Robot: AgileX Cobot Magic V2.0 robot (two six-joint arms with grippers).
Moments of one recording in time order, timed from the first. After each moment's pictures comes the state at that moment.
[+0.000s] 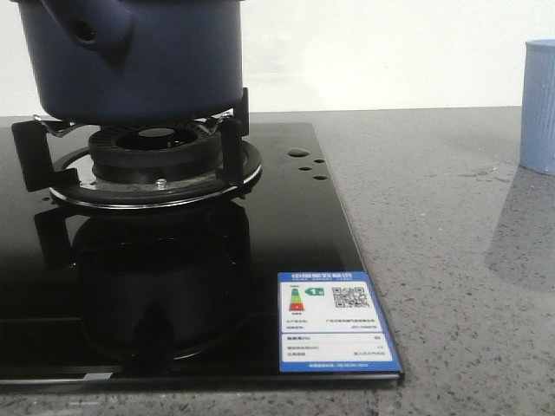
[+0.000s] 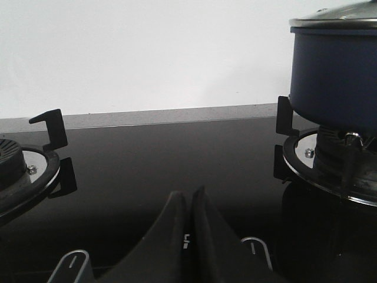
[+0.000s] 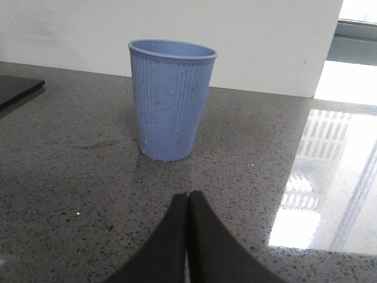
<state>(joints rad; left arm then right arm) -0.03 0.00 0.00 -0.07 0.09 0.11 -0.03 -0.01 0.01 -0.05 0.12 -0.07</state>
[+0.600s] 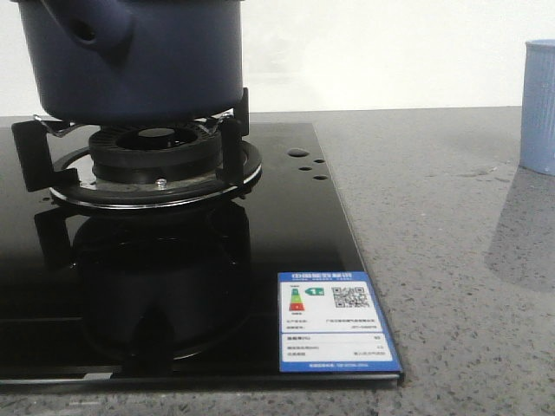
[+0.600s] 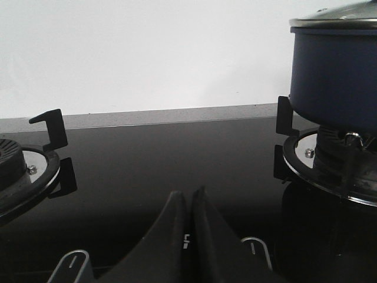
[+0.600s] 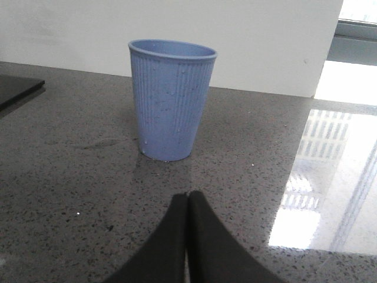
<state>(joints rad) -0.03 0.00 0.00 -0.07 0.09 0.11 -0.03 -0.01 0.01 -0.05 0.12 -0.07</state>
